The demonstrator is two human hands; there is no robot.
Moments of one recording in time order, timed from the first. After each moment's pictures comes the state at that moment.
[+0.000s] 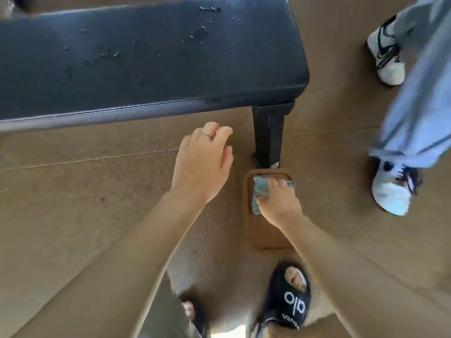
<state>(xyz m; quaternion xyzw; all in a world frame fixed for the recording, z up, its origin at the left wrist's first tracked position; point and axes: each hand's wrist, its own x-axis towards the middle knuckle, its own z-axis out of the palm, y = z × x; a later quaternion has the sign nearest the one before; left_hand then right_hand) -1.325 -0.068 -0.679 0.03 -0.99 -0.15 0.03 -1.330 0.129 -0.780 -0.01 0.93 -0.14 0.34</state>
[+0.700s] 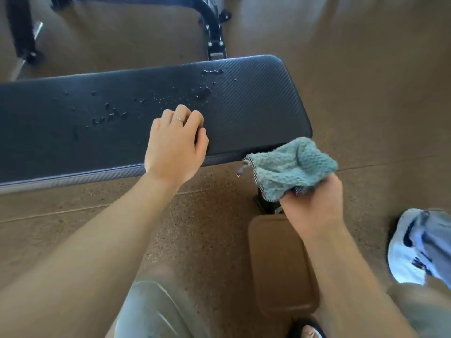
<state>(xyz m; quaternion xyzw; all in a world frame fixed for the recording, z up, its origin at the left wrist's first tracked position) -1.442 -0.156 -0.670 0.03 -0.99 -0.04 0.15 -1.410 0.090 -0.663 0.19 0.30 -0.93 0.13</state>
